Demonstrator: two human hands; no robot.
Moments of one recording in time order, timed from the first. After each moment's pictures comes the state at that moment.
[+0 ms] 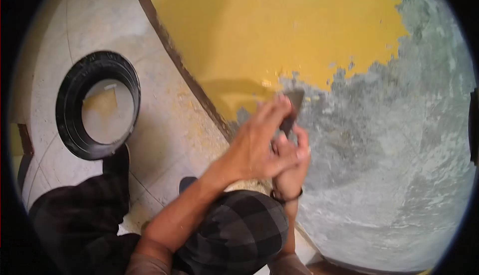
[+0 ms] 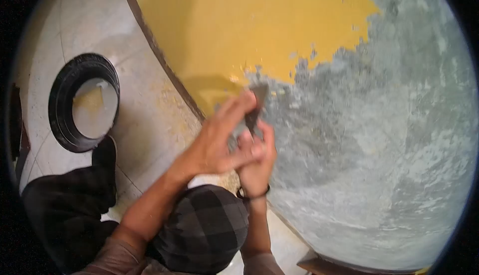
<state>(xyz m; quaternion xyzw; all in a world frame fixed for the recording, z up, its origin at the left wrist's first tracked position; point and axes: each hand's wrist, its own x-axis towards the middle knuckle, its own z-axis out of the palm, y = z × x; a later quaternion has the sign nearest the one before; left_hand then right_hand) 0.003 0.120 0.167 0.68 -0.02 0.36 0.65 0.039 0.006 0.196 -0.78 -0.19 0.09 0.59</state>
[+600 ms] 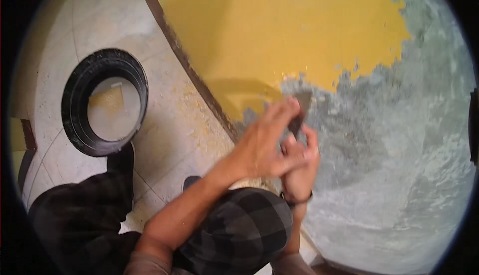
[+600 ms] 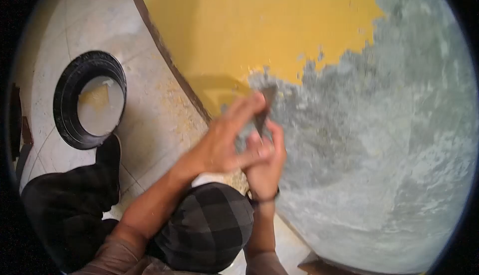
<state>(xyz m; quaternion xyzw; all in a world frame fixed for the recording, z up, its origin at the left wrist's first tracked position) 0.003 0.118 0.168 0.67 -0.02 0.36 0.65 0.033 0.003 0.208 -0.79 -0.19 0.08 0.57</state>
